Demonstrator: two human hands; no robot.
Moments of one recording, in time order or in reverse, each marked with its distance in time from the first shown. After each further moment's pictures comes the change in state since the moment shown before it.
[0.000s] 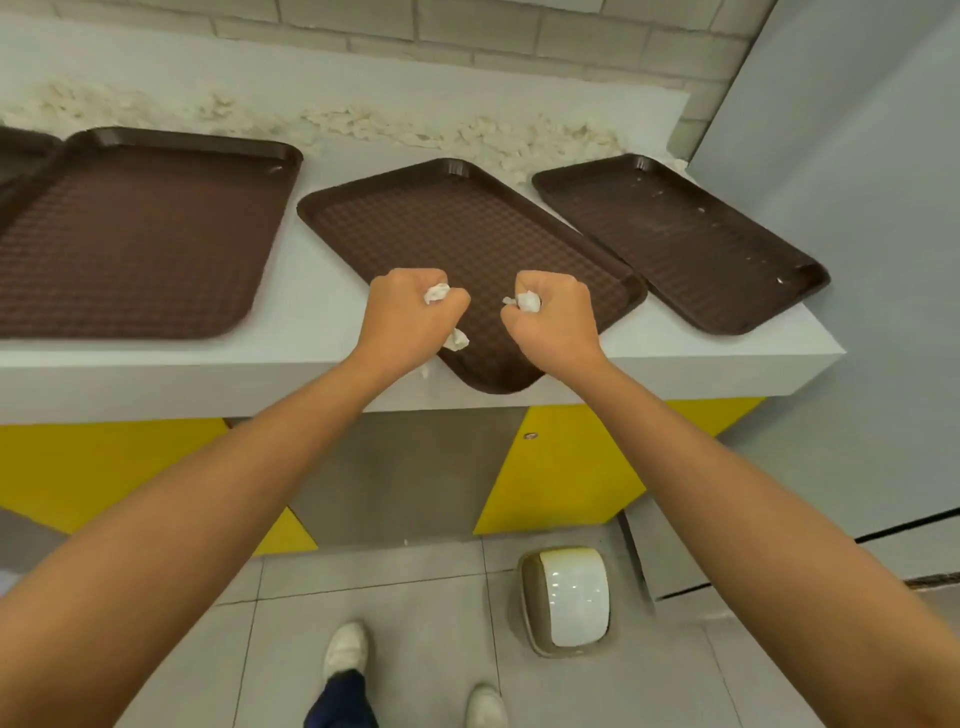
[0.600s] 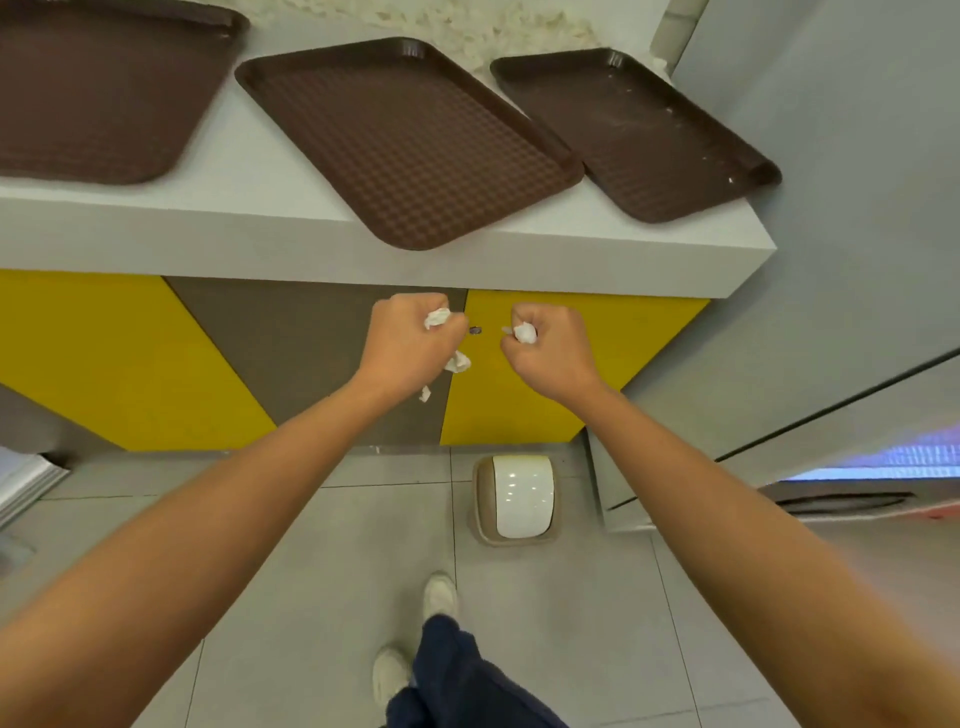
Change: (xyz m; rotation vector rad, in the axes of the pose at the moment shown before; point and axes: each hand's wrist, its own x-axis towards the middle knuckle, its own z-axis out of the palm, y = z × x) left_hand -0.158 0.028 0.095 -0.064 -0.071 -0.157; right_hand -0.150 0.096 -0.059 0.003 -0.139 -0.024
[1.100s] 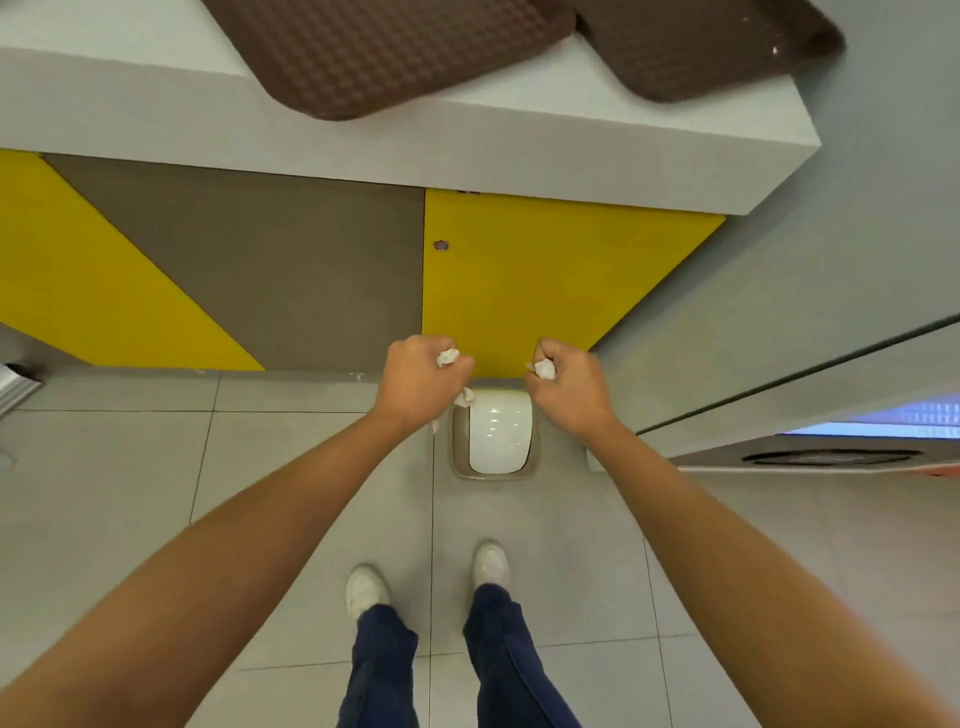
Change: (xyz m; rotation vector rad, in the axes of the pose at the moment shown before) left_hand -0.055 -0.066 0.127 0.048 -0.091 -0.194; right_hand -0.080 0.135 0.002 -0.005 -0.162 0.332
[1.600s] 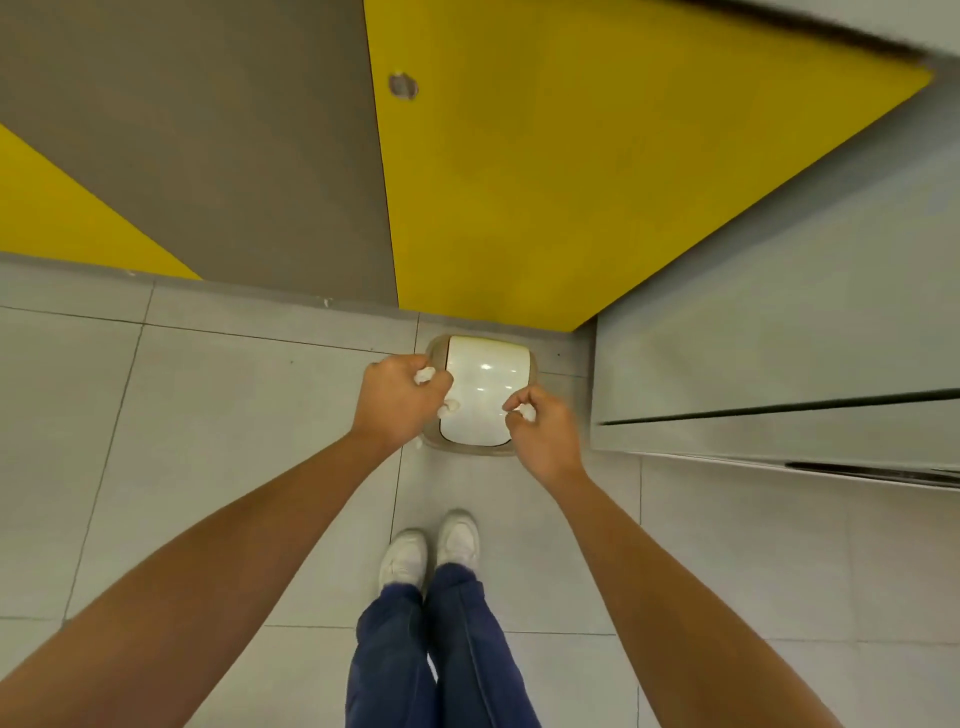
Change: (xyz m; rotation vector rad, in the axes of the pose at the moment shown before) left_hand 0.024 -0.135 0.149 -0.077 0.015 -0.325; right_hand 0.022 0.185 0.104 0.104 -0.177 0.381
